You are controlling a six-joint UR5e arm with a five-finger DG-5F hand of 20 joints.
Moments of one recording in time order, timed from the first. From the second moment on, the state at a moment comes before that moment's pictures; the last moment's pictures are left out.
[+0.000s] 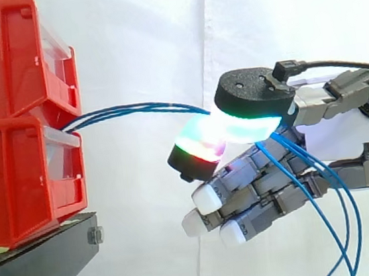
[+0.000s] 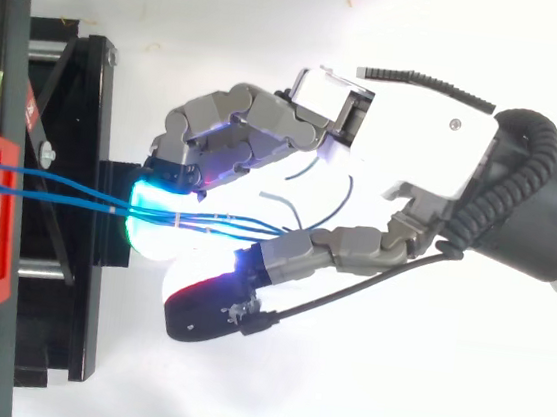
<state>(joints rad) 0.19 -2.23 -1.29 -2.71 -1.08 -0.25</state>
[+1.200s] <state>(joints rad) 0.18 -2.23 -1.29 -2.71 -1.07 -0.25</state>
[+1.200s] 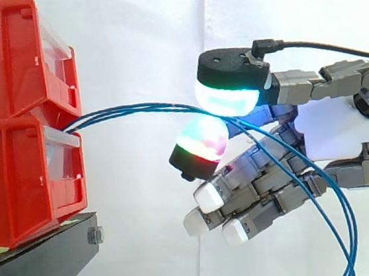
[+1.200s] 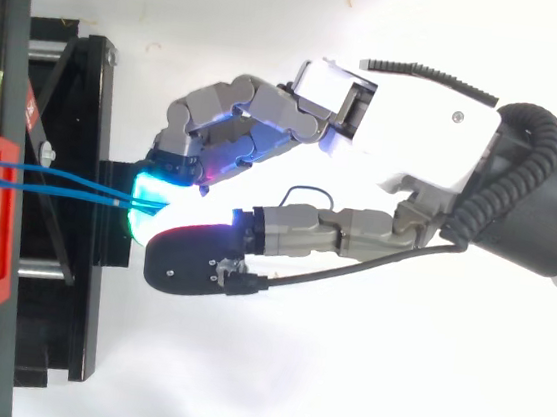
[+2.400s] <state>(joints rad) 0.19 -2.23 -1.29 -2.73 -1.07 -0.25</state>
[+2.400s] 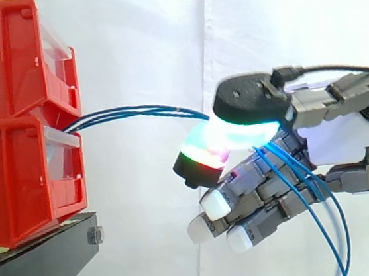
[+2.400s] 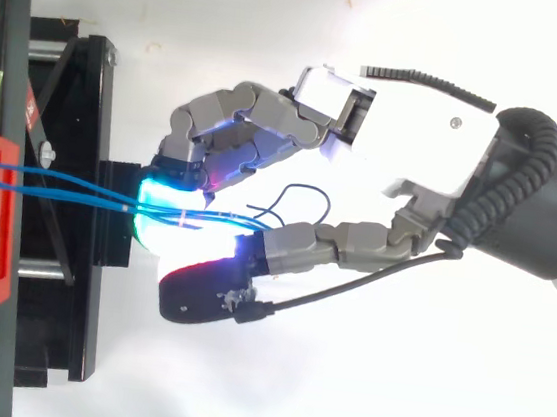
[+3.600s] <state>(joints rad) 0.18 -2.23 -1.29 -2.73 -1.07 -0.25</state>
